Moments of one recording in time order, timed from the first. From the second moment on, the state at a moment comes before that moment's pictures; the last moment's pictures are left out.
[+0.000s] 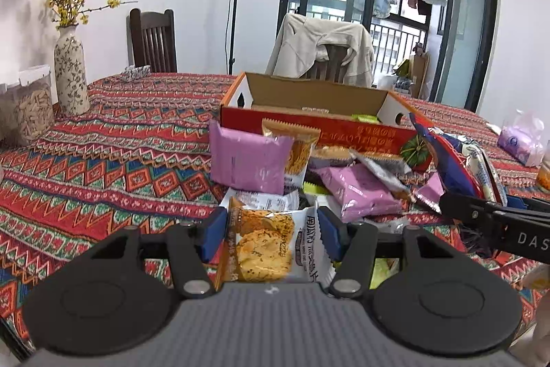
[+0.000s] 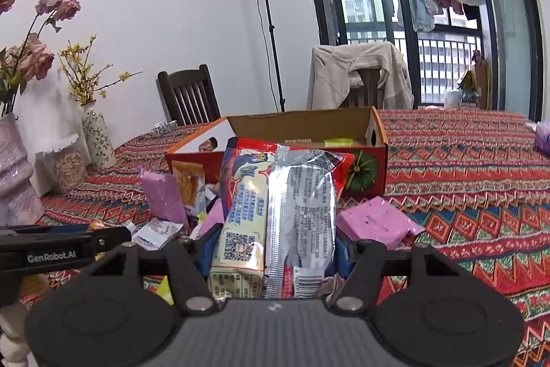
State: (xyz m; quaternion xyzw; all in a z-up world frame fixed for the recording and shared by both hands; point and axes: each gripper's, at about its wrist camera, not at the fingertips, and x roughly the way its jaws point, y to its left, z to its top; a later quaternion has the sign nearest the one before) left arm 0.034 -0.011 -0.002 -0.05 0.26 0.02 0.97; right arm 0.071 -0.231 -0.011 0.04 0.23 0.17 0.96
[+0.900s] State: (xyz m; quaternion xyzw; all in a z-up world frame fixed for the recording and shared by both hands) left arm 0.146 -0.013 0.062 -0.09 0.20 -0.02 0.98; right arm 0.166 -0.215 0.035 0.03 0.17 0.14 0.98
